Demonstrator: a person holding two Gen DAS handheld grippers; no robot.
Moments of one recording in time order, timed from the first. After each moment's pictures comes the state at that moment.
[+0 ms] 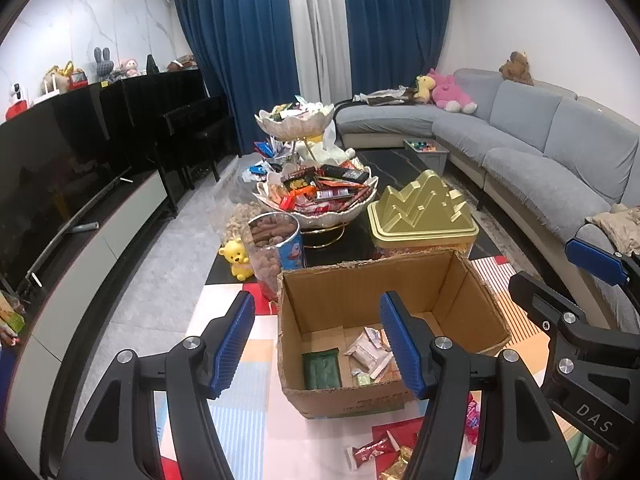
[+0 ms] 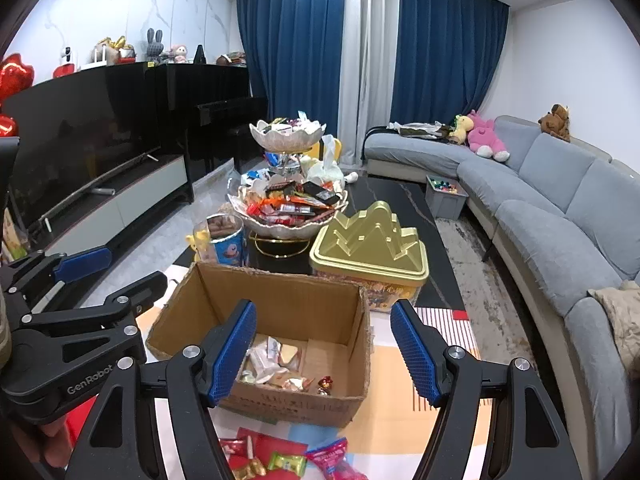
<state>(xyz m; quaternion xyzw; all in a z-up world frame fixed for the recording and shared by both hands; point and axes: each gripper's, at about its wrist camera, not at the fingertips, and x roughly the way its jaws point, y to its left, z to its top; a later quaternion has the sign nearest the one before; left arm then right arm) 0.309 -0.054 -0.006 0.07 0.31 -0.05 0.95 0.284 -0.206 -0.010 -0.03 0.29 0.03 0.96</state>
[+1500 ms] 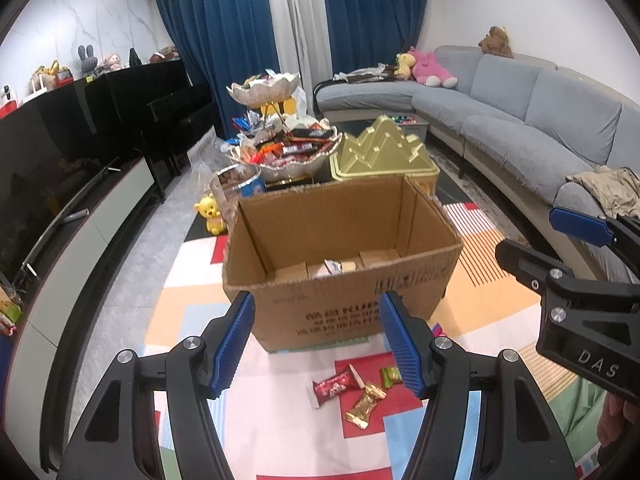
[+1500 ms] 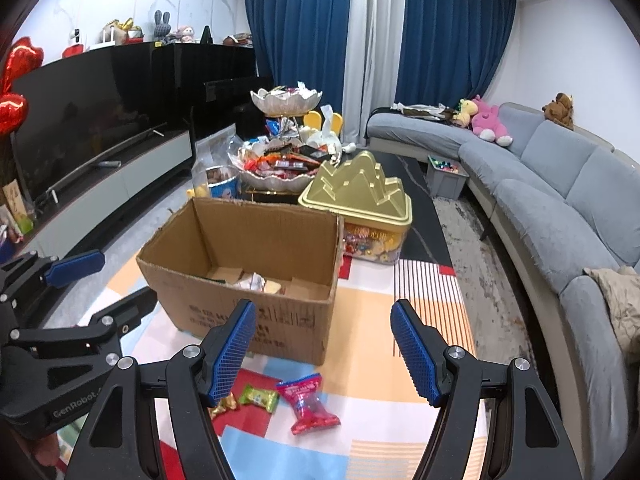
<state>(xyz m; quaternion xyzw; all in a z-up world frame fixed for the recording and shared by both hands) 0.242 -0.091 -0.059 0.09 0.34 -0.07 0.93 0.233 -0.246 -0.058 -0.04 0.33 0.04 0.94</state>
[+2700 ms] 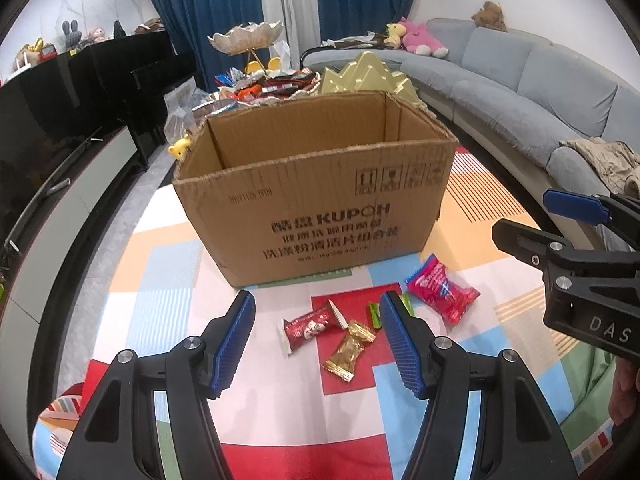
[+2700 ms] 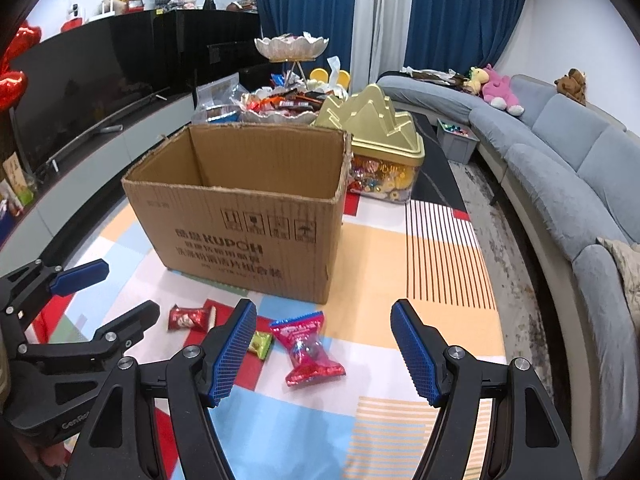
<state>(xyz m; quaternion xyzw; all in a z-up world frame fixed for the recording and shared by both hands) 0.223 -0.095 -0.133 0.09 0.39 -0.09 0.91 0.224 -0.253 -0.124 -0.05 0.38 0.05 0.92</state>
